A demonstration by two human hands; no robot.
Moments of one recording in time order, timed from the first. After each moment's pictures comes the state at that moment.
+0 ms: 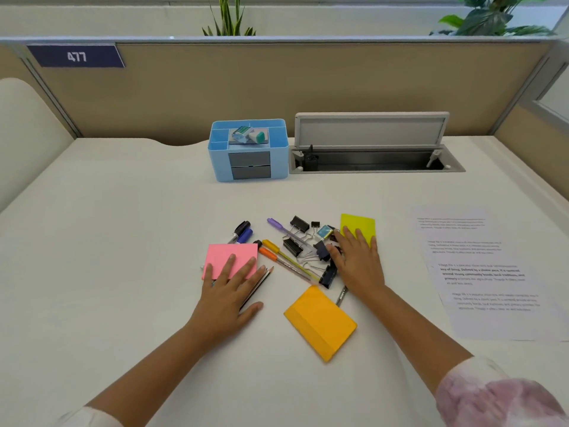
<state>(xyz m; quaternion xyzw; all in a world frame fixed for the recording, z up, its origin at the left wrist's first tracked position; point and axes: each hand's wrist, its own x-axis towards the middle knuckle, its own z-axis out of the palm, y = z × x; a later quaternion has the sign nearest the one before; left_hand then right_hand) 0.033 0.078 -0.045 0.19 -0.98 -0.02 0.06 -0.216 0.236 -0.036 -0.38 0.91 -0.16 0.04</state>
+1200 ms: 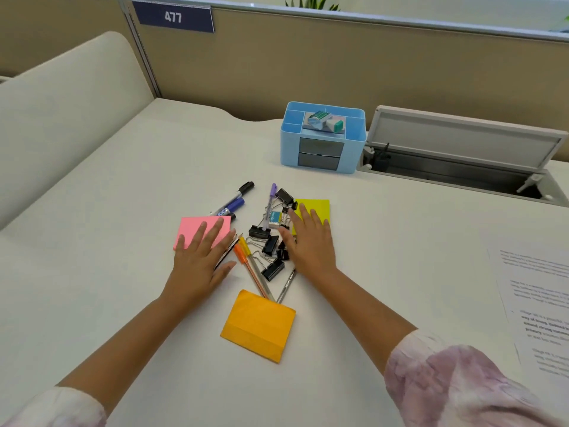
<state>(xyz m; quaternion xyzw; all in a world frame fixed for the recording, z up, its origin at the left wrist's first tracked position) 0.121 0.002 -0.029 0.36 -0.93 -0.07 0.10 -0.106 0.084 -0.026 -0.53 0.82 -0.20 0.08</state>
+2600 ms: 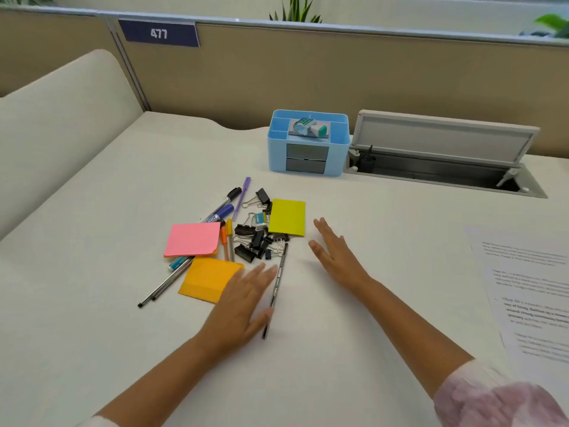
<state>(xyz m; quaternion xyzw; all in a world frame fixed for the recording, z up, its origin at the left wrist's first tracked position) 0.087 0.086 -0.028 0.18 -0.95 -0.17 0.16 -0.155 0.149 -0.020 -0.52 0.75 -0.32 0.26</state>
